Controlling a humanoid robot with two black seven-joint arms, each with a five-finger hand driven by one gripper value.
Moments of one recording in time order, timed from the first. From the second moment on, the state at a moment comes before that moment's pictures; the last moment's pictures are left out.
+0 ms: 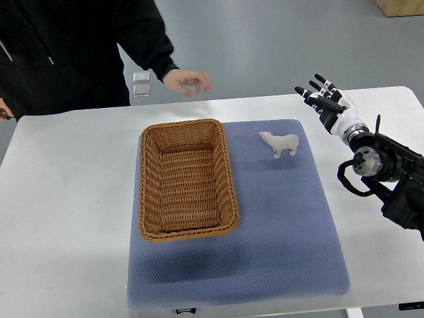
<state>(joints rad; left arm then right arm) -0.01 0.00 -0.16 -0.15 0.04 -0.01 0.05 0.73 -0.24 0.70 0.67 -0.11 -0.02 0.27</state>
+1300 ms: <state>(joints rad) -0.01 0.00 -0.16 -0.15 0.04 -0.01 0.05 0.75 -0.25 0.70 0.64 -0.12 -0.01 0.27</state>
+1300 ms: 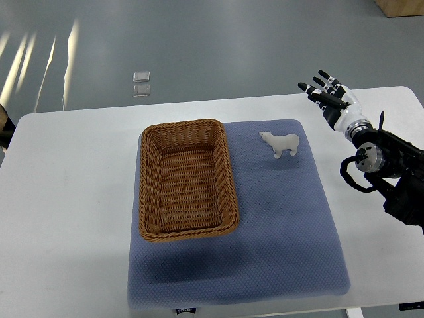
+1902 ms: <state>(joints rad) 0.00 0.00 -0.16 -0.15 0.04 -0.01 0.05 0.79 -0.29 0.68 0.65 -0.40 0.11 0.27</state>
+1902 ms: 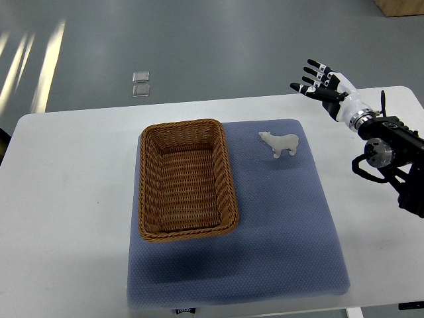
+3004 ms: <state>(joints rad) 0.00 0.00 -0.16 -0.15 0.04 -0.01 0.05 0.90 -0.43 0.40 0.76 -1.23 0.27 0.32</state>
